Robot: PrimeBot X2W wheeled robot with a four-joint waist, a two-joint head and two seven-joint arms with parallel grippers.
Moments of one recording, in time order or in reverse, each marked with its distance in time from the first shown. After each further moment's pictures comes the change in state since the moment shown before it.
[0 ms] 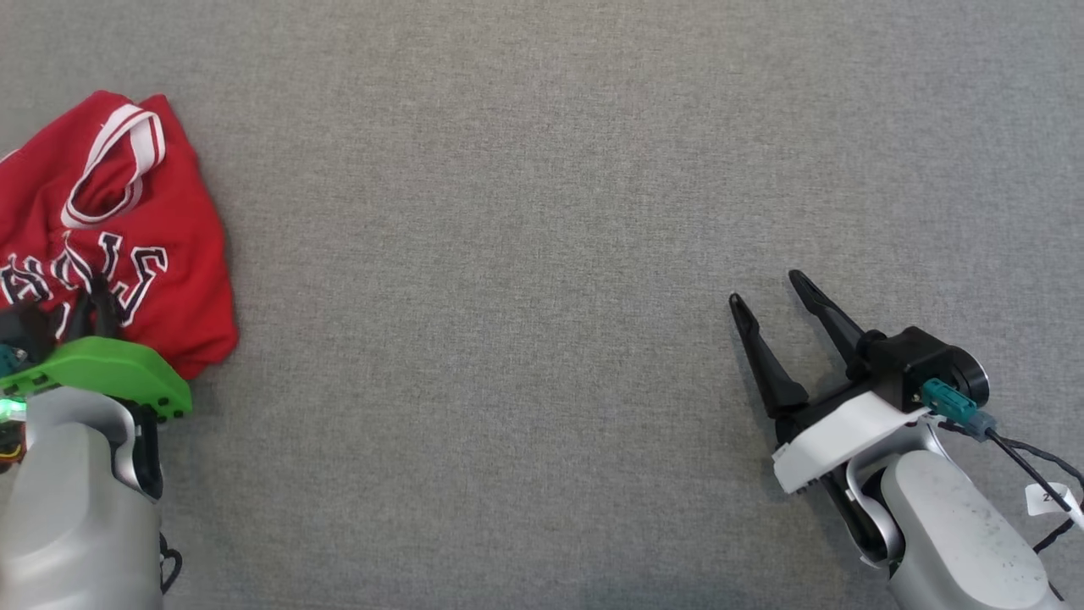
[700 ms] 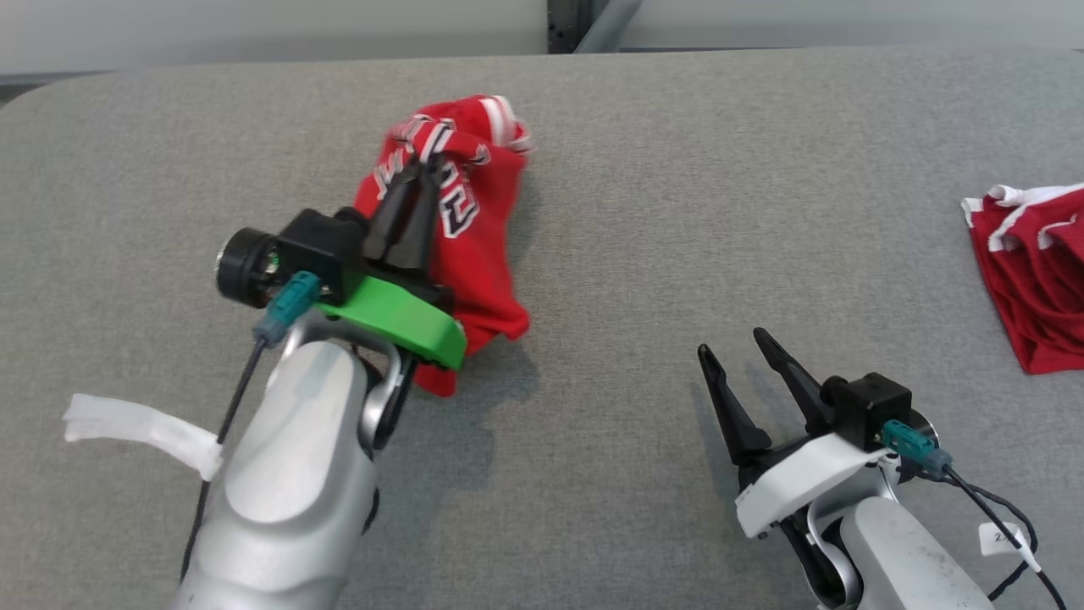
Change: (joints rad) left arm 0.023 -0.163 -0.460 -0.493 -0.017 -0.063 0.000; right arm 0.065 0.118 -0.022 0.071 0.020 0.000 0.000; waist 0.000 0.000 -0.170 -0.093
